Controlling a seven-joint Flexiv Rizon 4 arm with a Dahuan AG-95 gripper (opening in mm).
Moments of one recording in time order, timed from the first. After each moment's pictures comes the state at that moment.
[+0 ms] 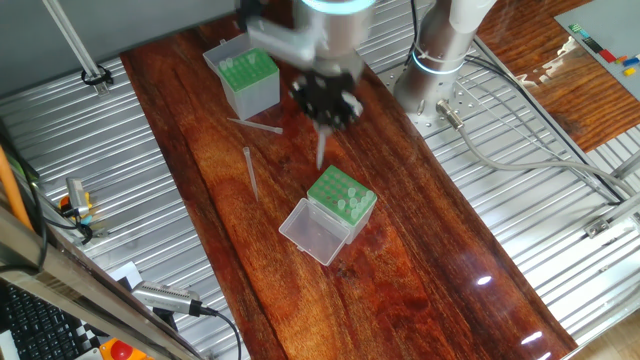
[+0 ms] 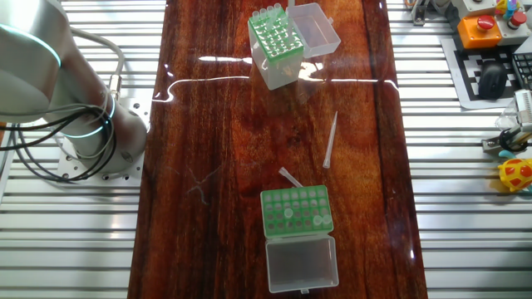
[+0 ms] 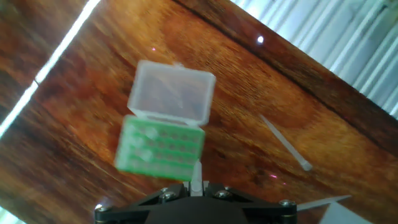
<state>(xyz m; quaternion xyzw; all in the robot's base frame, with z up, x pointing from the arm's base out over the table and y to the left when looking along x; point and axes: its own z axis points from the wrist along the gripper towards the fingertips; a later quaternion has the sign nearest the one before) 0.400 0.111 0.320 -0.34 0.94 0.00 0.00</state>
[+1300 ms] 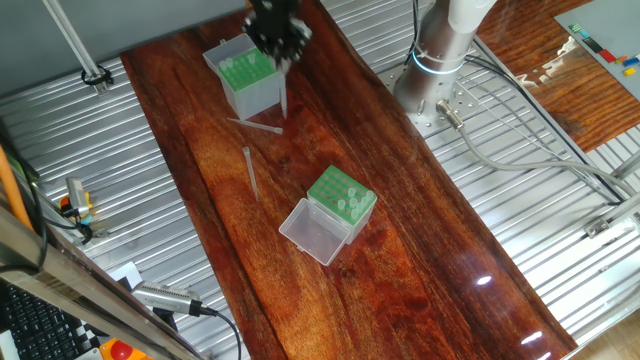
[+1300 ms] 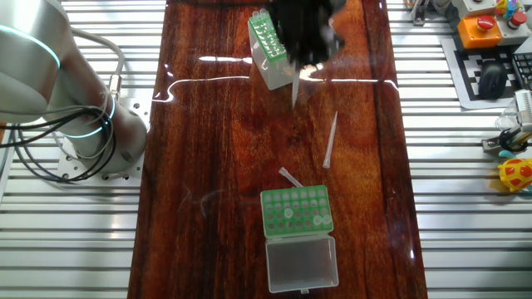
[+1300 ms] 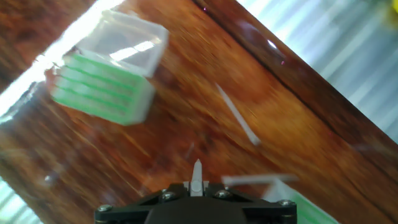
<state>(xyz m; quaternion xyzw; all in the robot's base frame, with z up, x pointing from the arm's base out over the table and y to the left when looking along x) 0.409 -0.036 0.323 -0.37 0.93 0.01 0.00</state>
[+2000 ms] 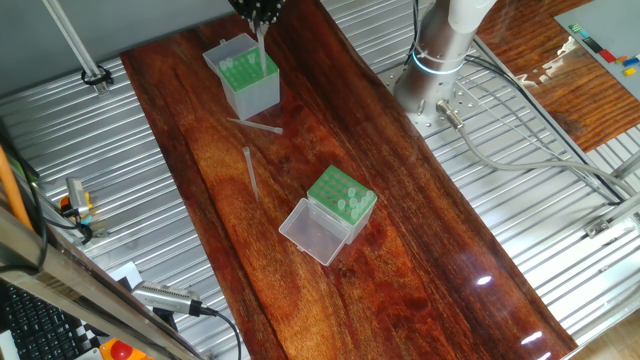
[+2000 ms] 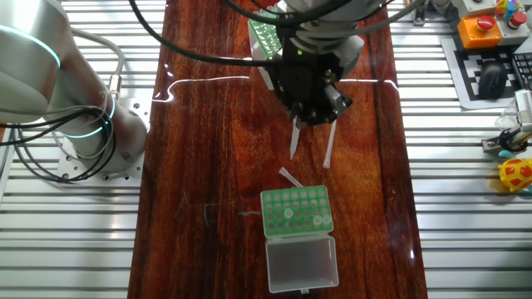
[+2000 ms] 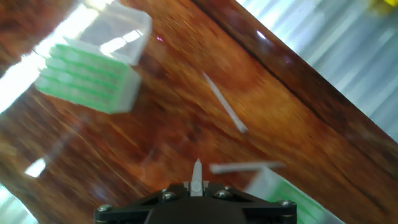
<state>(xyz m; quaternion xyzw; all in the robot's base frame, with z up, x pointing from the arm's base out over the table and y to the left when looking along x) 0.407 -0.105 0.327 -0.37 0.93 -0.01 -0.03</state>
